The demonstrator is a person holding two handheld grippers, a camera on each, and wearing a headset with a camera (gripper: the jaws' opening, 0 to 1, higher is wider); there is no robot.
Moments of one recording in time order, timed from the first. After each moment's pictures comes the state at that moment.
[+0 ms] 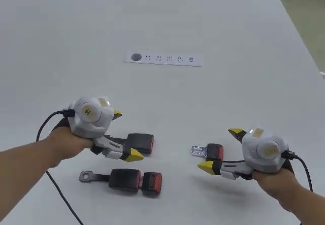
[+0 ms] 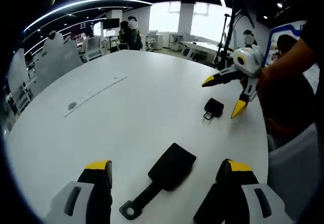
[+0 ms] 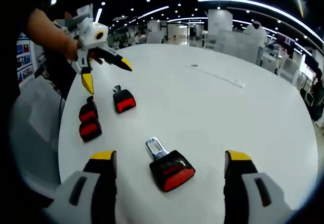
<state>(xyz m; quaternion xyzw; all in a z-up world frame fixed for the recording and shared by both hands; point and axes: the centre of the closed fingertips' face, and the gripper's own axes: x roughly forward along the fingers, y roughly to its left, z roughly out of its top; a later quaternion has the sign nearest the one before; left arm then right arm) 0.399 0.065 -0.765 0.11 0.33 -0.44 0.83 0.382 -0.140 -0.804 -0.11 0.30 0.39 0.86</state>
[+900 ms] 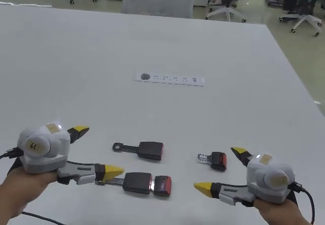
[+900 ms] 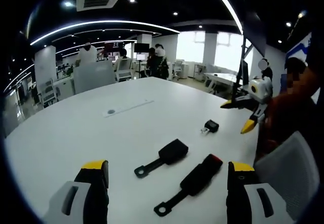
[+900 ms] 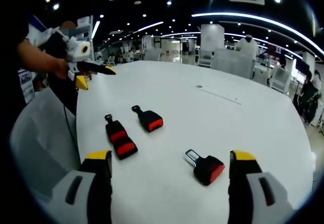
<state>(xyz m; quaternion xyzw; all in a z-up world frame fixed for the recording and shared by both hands) 0.322 0.149 -0.699 0.06 0.25 -0.38 0.89 0.315 -0.108 -0.752 -0.09 0.24 0.37 0.89</state>
